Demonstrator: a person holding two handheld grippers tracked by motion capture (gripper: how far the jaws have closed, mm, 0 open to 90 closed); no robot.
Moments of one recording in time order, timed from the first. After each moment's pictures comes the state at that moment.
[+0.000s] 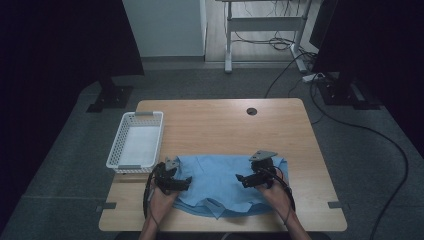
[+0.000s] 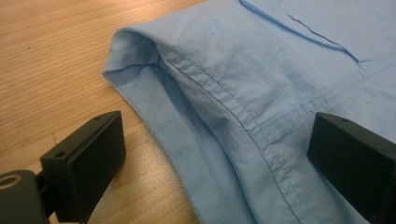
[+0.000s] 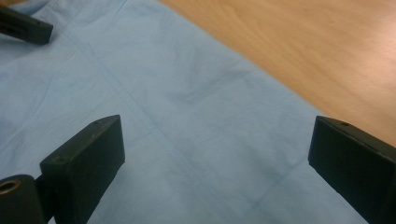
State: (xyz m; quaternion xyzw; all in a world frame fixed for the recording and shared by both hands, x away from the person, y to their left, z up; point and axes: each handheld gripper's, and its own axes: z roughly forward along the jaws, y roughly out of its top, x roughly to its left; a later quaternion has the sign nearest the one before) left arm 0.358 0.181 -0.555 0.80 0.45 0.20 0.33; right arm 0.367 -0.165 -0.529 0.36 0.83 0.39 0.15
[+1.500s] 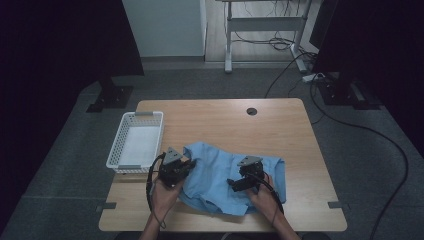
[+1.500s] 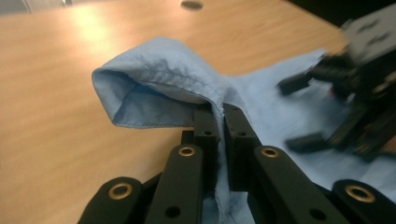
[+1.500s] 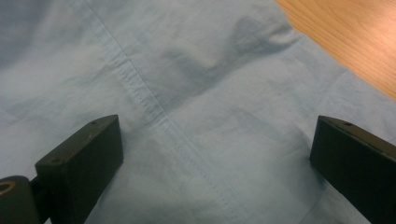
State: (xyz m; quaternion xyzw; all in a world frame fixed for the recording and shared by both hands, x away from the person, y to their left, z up) left arm 0.337 0.148 -0.462 0.78 0.40 0.18 0.45; right arm 0.372 -0.134 -0.561 0.36 0.84 0.36 0.16
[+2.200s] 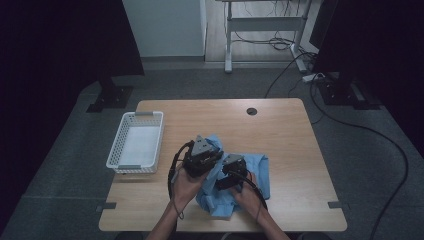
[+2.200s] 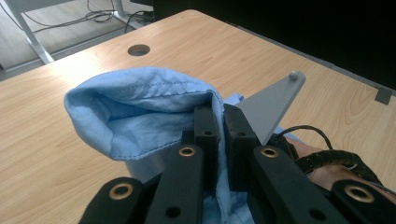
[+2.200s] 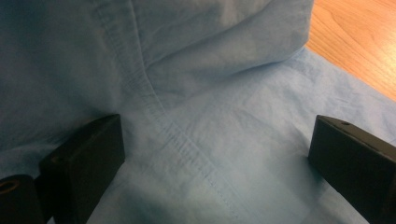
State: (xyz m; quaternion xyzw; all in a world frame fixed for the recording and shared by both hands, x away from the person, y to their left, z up) left arm 0.339 0.074 -0.419 0.81 0.32 0.18 0.46; right arm 0.381 -0.082 -0.560 0.34 0.85 0.37 0.15
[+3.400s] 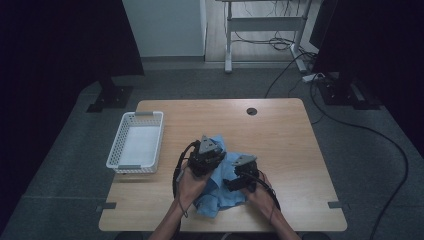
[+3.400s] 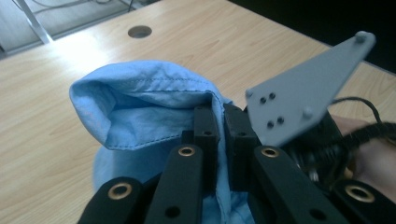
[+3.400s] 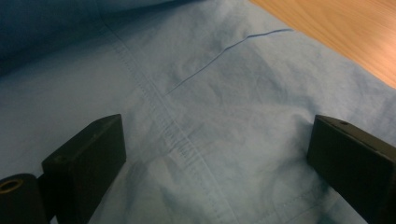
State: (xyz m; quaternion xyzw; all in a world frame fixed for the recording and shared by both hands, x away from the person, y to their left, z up) left arm 0.352 0.059 -0.434 0.82 0.34 0.17 0.43; right arm 0.376 -0.117 -0.560 0.33 0.85 0.37 0.15
